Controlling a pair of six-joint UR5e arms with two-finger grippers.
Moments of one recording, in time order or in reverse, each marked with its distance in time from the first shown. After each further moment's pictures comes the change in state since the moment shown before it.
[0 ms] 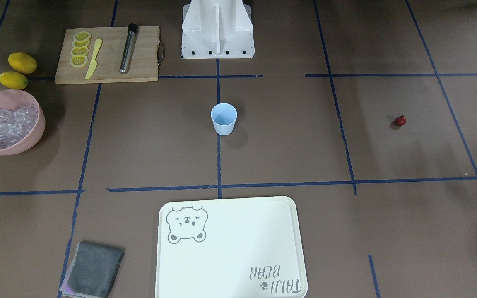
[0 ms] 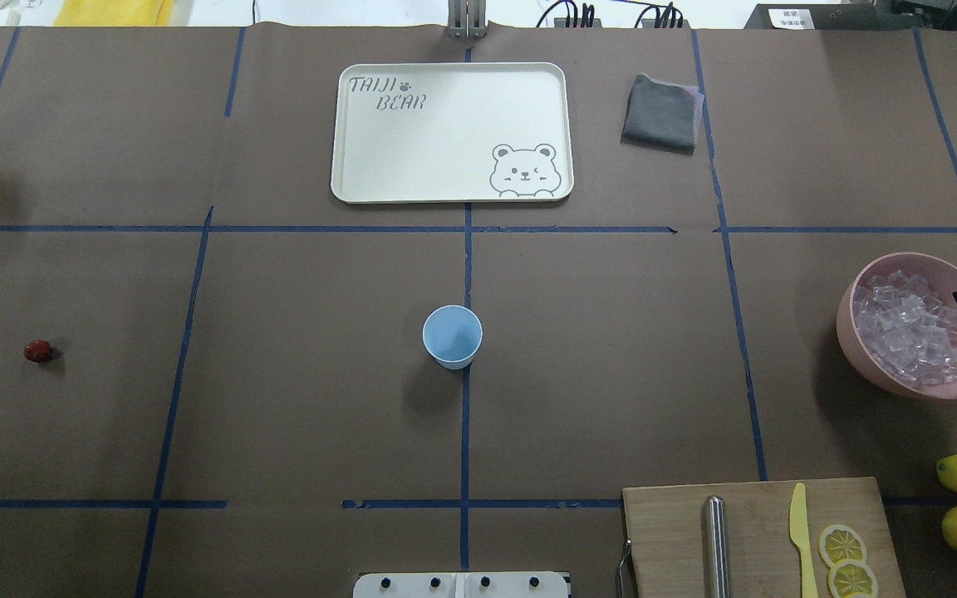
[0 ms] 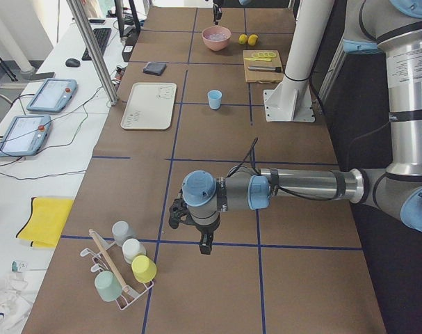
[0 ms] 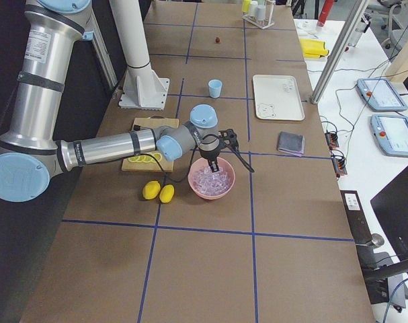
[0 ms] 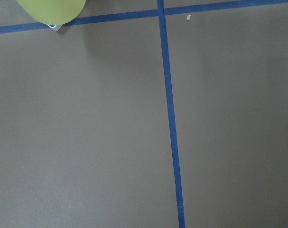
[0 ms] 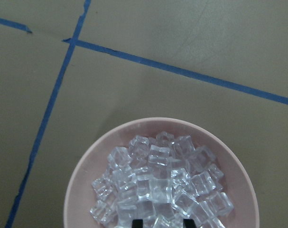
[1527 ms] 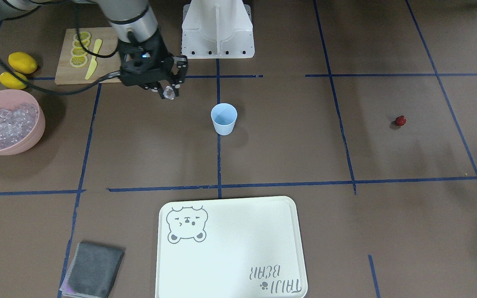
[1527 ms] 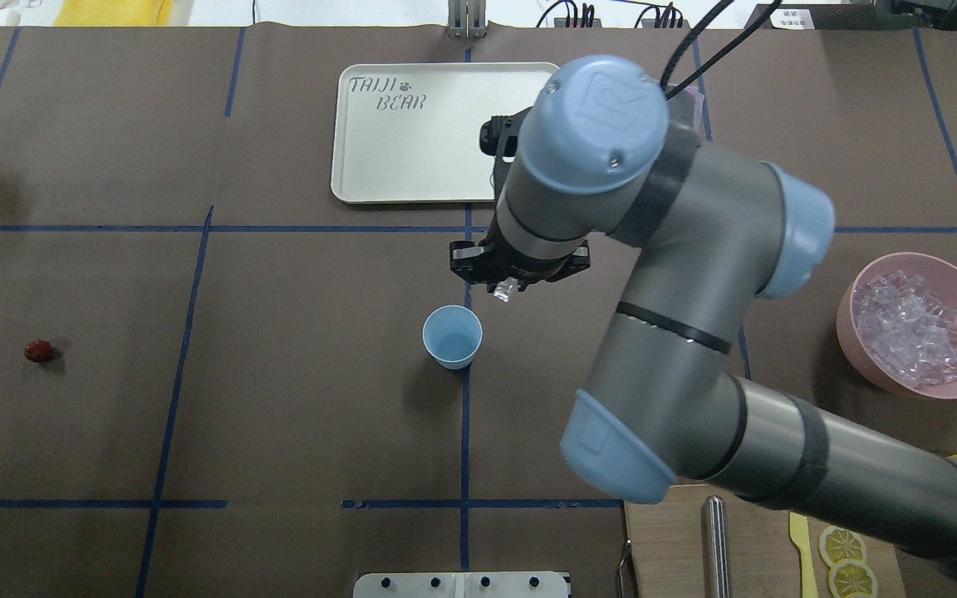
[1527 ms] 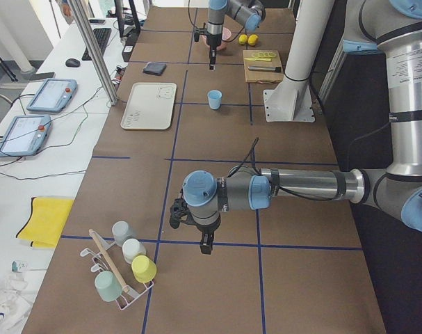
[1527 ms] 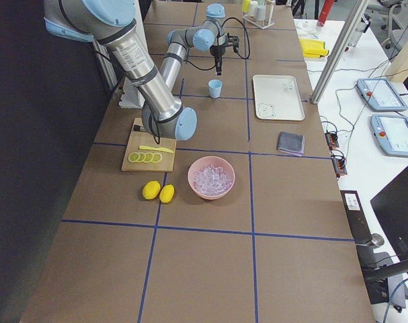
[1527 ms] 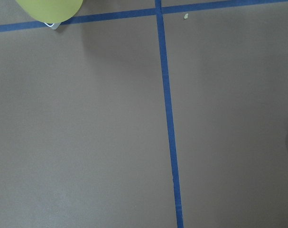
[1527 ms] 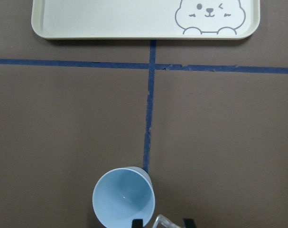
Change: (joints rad) left arm 0.001 0.003 -0.004 0.001 -0.002 0.000; right arm -0.641 1.023 -0.171 -0.591 -0.408 0.777
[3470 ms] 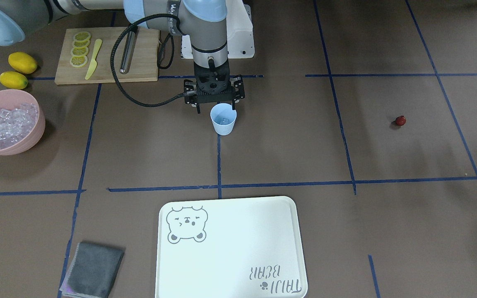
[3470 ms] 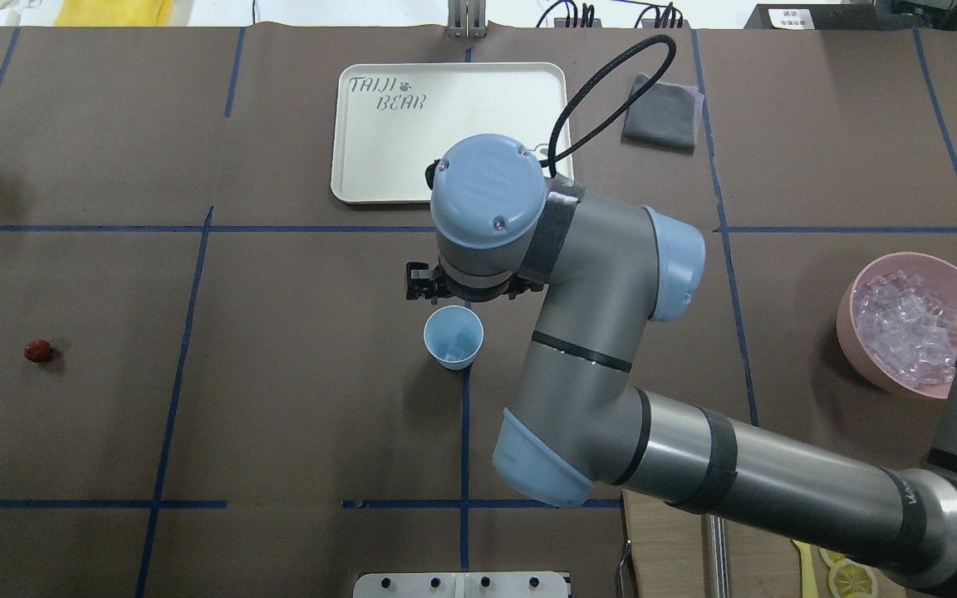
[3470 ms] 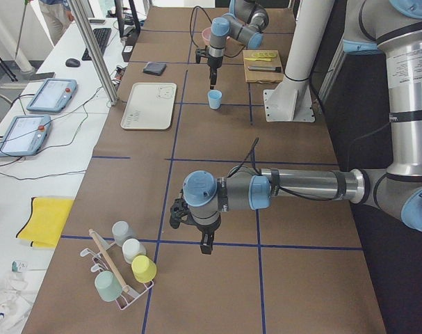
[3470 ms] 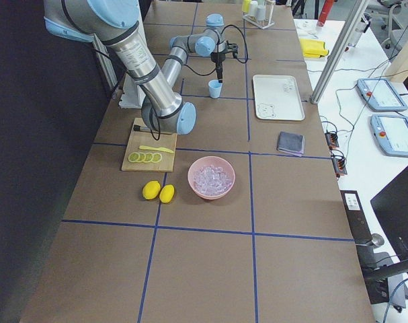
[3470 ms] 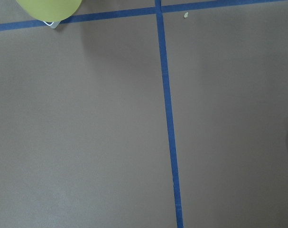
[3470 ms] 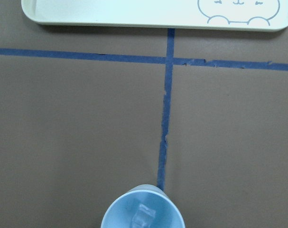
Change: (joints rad) left arm 0.000 0.000 0.000 0.001 0.000 0.000; right arm -0.009 0.019 -0.123 0.065 -0.046 -0.044
